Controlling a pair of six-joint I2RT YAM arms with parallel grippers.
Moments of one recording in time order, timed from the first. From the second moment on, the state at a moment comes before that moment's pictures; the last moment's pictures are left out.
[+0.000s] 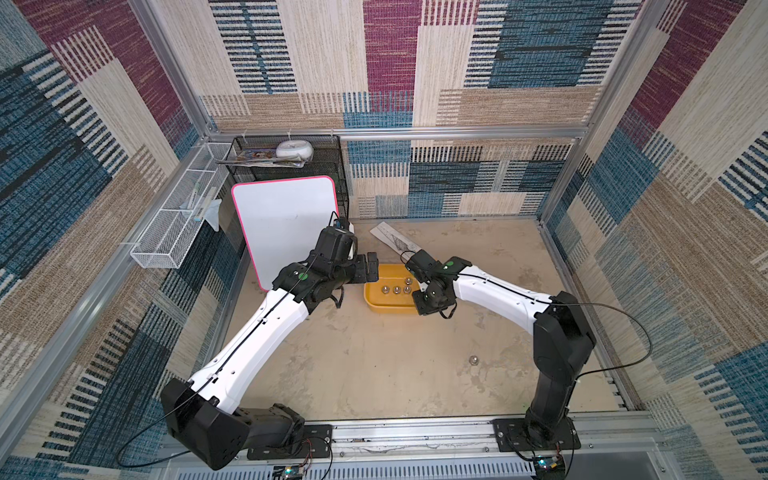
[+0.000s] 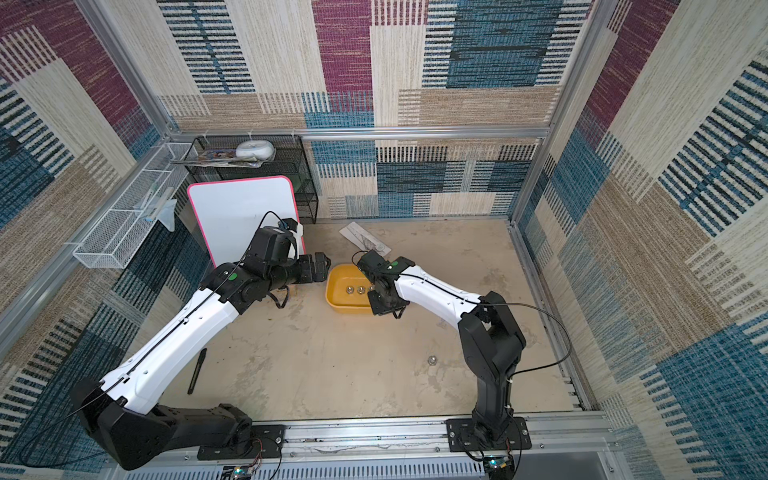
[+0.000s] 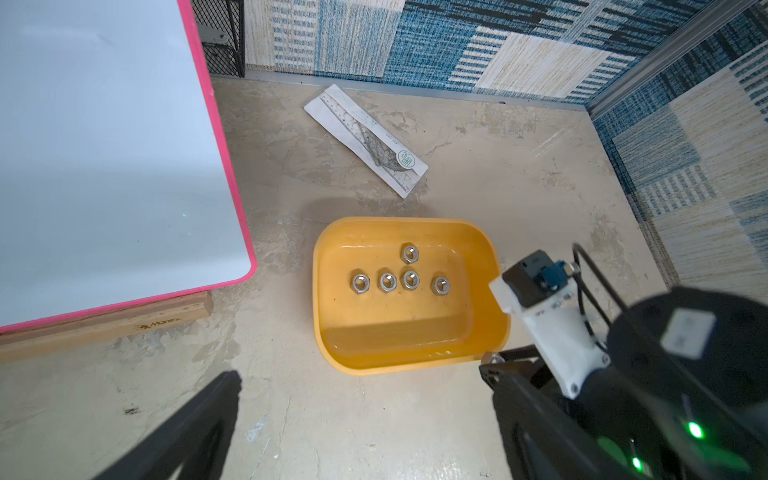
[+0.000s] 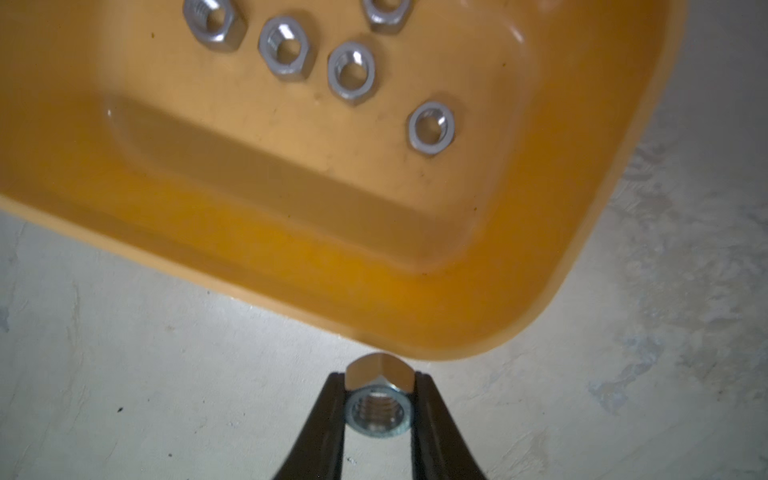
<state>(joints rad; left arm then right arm) -0.49 1.33 1.36 -0.72 -0.09 -0.42 0.72 1.88 1.52 -0.95 0.12 0.37</state>
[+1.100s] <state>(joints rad) -0.49 1.36 1.41 -0.77 -0.13 -0.41 0.55 2.25 1.97 -1.01 0.08 0.26</state>
